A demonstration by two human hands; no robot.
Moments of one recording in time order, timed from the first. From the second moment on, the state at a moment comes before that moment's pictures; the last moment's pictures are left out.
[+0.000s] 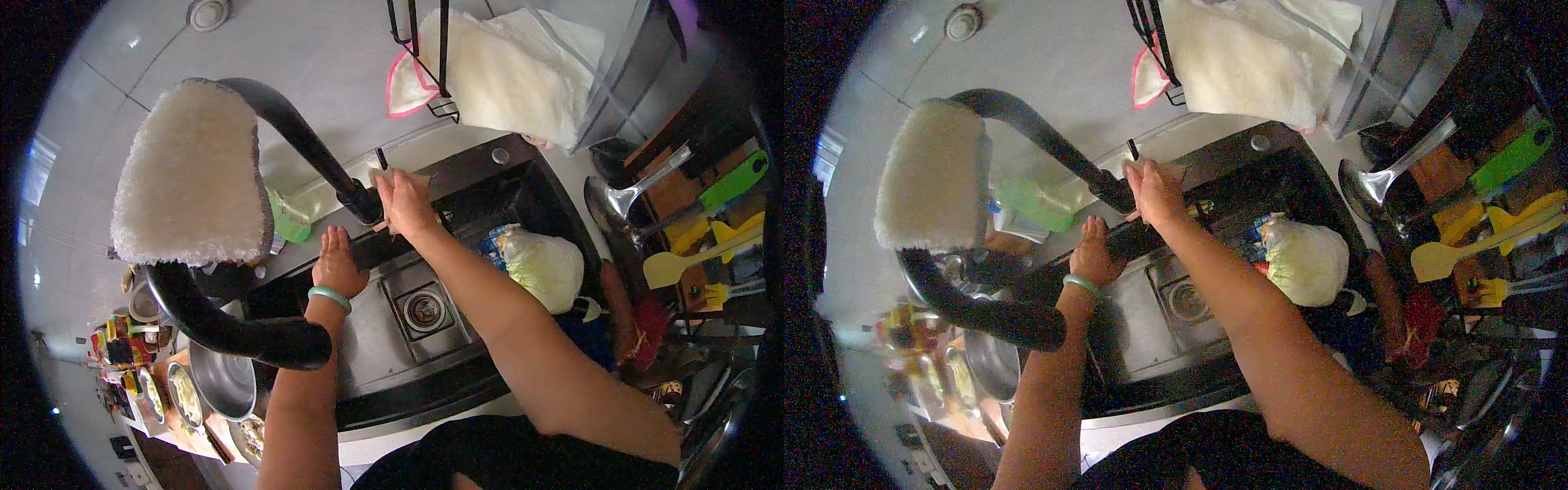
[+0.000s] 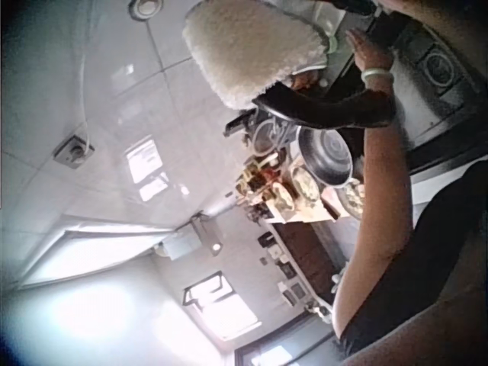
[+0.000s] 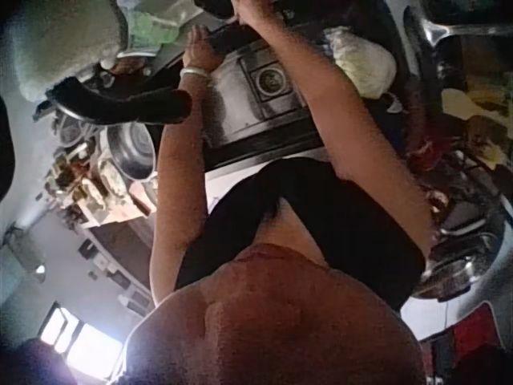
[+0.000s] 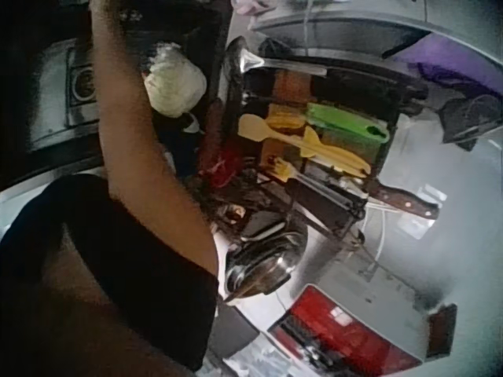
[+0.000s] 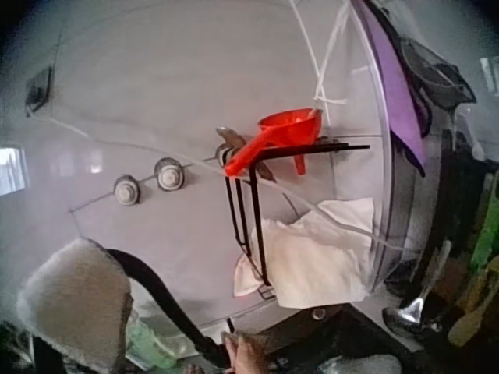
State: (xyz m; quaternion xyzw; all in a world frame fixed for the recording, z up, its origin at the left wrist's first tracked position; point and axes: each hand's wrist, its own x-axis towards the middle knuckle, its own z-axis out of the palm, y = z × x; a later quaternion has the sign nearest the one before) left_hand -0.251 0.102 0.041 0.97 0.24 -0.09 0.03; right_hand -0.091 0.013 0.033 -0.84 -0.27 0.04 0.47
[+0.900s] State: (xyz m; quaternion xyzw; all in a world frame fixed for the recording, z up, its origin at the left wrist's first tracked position) left_hand -0.249 0.098 0.047 0.96 0.25 -0.11 0.03; right_hand -0.110 0.009 0.026 -0.77 -0.17 0.00 0.61
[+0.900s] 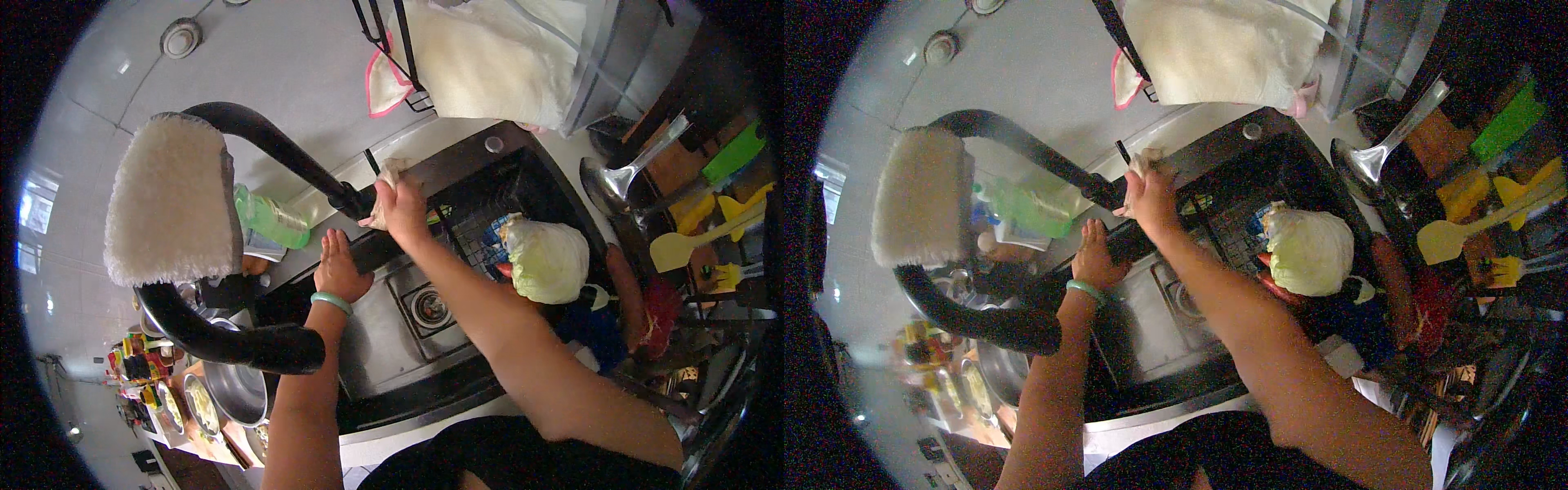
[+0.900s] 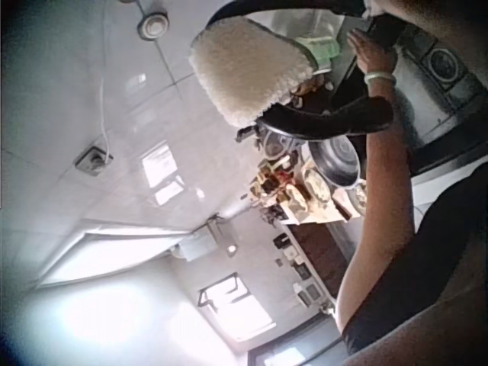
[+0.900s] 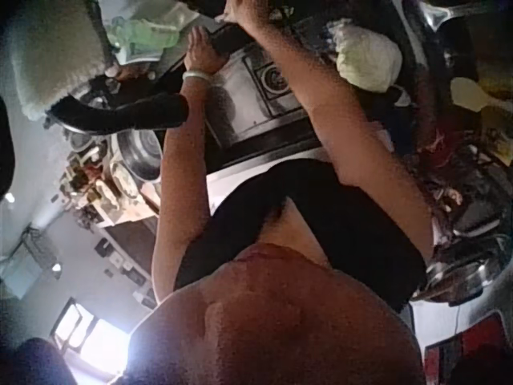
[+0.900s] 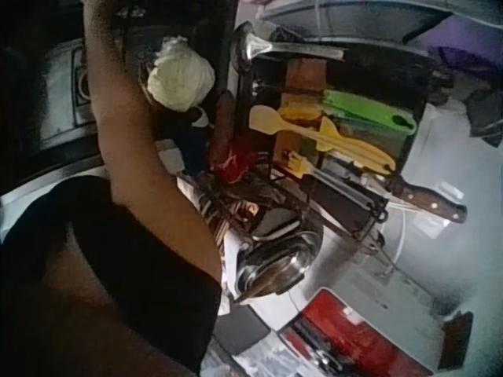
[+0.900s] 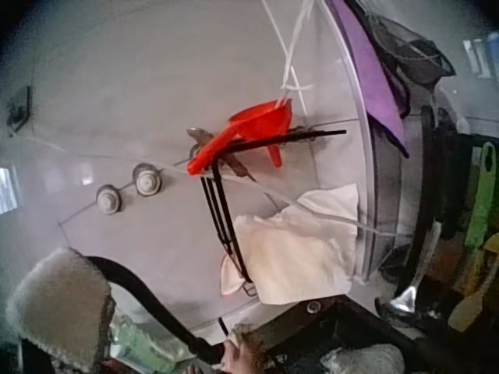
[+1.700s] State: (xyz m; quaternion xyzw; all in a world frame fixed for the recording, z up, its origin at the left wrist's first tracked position) left_hand -0.246 0.094 0.048 0.96 0.24 -0.12 -0.02; right_hand -0.136 -0.036 -0.007 -0.64 -0.29 0.10 0.70
